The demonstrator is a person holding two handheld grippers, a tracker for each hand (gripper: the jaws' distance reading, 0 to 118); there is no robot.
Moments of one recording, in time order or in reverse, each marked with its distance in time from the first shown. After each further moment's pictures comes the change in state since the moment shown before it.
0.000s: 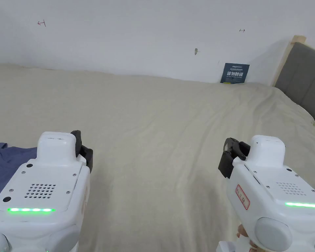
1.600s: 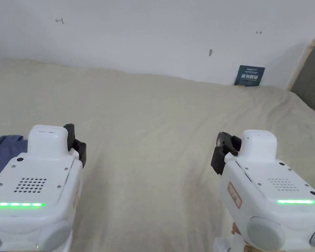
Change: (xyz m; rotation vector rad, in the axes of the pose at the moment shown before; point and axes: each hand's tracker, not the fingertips) left arm -0.032 0.001 0.012 0.016 0.086 0.012; right arm -0.036 0.007 -0.008 0.014 0.102 0.074
